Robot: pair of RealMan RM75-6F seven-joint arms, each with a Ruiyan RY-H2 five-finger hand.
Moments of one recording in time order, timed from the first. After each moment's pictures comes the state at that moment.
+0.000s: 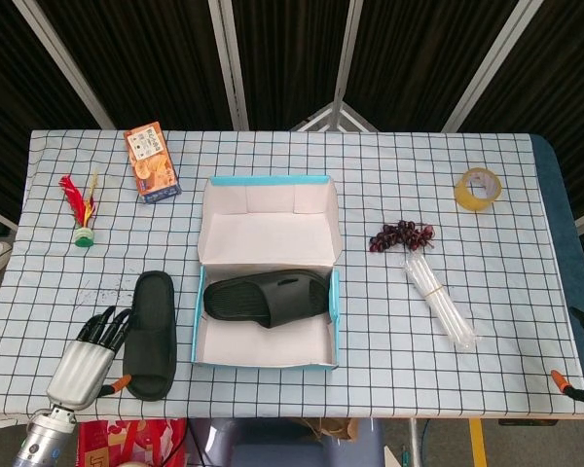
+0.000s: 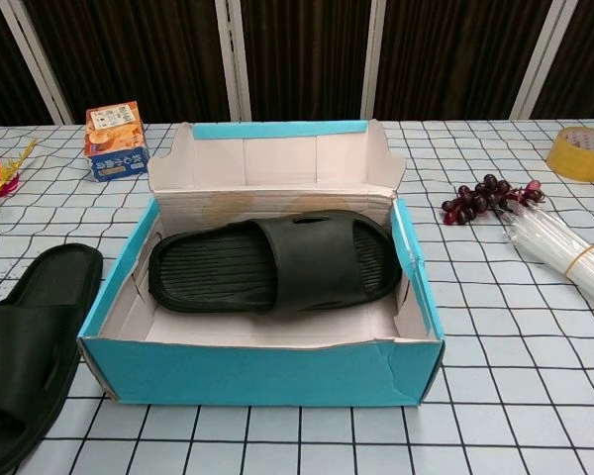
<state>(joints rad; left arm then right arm) -0.11 -1.40 0.11 -1.55 1.68 1.44 0.43 0.02 -0.85 0.00 -1.67 -1.43 1.30 0.33</state>
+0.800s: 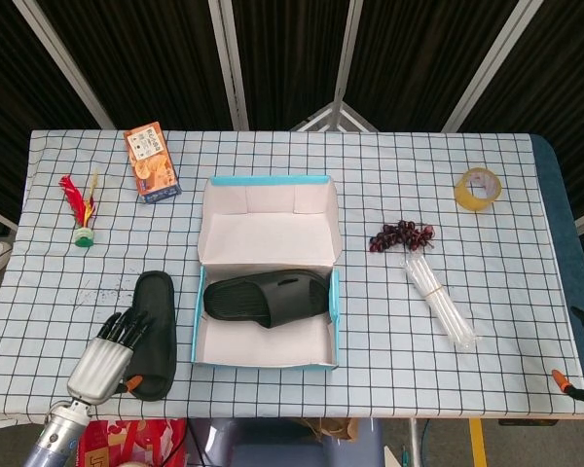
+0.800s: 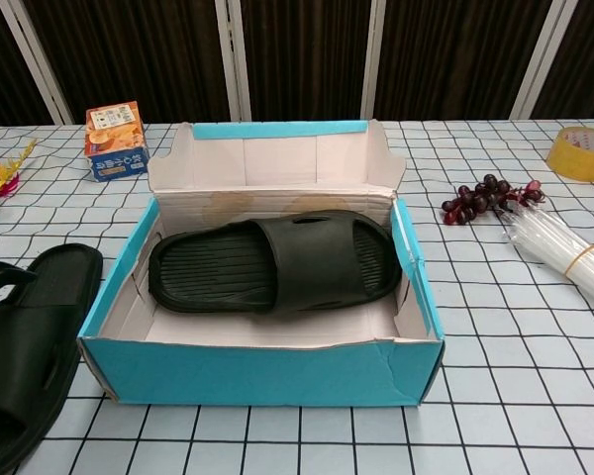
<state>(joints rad) -0.15 -1.45 0.10 -1.50 1.66 1.34 0.47 0.03 -0.85 0.00 -1.67 -1.43 1.30 0.33</state>
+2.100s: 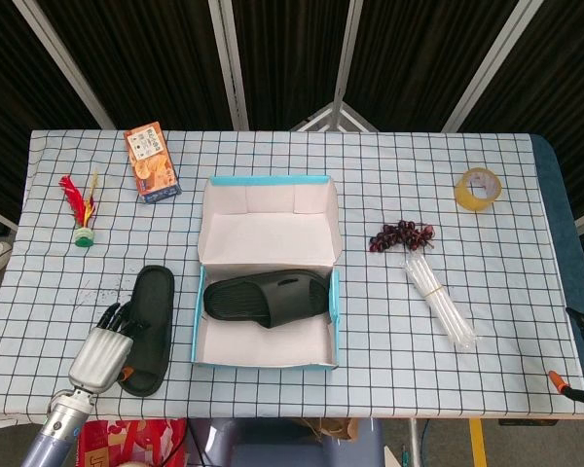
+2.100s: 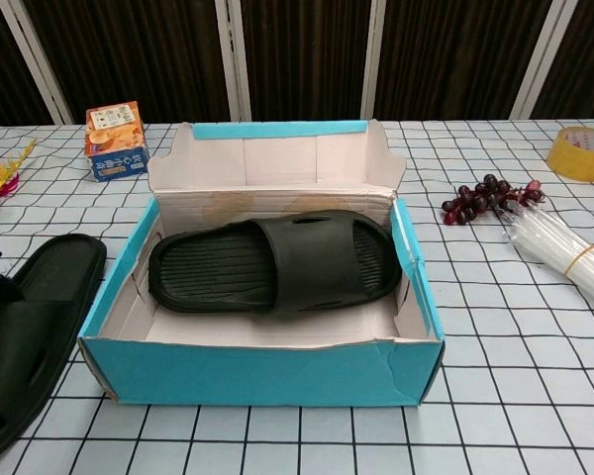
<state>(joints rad) -0.18 -1.46 0.07 -1.48 1.62 1.34 0.47 0.03 -0.85 -0.01 -1.67 -1.43 1.29 0.31</state>
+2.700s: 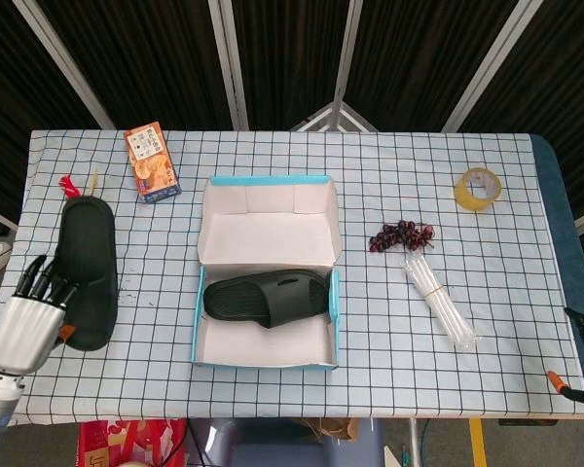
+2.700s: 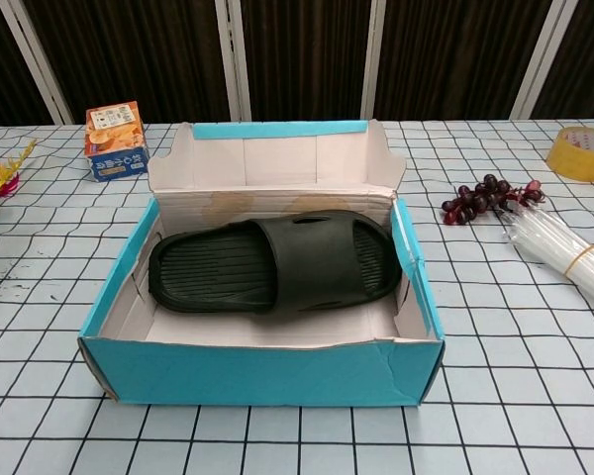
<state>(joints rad) -0.20 -1.14 -0.05 -1.60 1.77 1.59 0.45 0.03 -0.84 -0.01 -1.68 -1.43 1.28 0.31</state>
